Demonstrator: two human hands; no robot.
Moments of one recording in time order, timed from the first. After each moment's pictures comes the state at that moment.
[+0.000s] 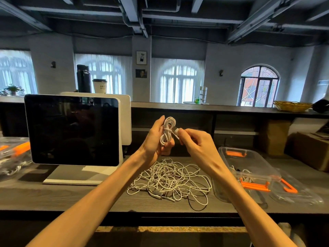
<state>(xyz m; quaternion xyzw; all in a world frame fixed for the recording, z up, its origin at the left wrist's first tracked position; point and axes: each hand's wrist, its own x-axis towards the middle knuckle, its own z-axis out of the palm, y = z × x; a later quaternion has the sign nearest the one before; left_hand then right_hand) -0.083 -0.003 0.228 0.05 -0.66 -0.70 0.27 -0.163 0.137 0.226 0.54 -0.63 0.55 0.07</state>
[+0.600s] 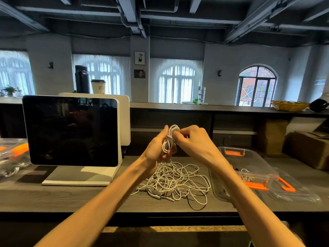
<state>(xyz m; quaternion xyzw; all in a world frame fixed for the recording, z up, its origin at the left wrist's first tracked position) -0.081 0.008 0.211 0.10 -0.68 -0.68 0.26 -0.162 0.128 0.249 0.50 -0.76 0.42 0.09</state>
